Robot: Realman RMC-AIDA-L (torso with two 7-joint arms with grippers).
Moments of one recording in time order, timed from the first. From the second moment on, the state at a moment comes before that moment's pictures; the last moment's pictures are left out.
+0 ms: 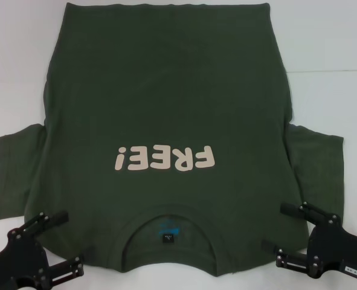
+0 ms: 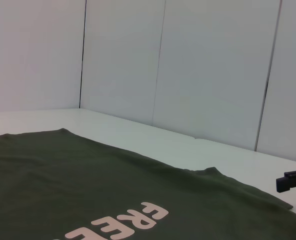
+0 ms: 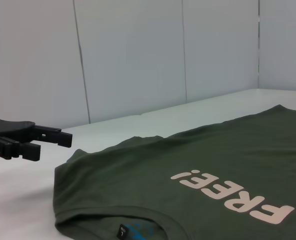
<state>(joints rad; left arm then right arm) -0.25 -2.17 0.21 0.55 2.16 1.71 -0.84 0.29 2.09 -0.57 -0.33 -1.90 -1.52 0.73</state>
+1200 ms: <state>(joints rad) -0.42 -2.01 0.20 0.90 2.34 1.70 -2.04 0.30 2.09 -0.58 -0.33 -1.90 -1.52 0.74</state>
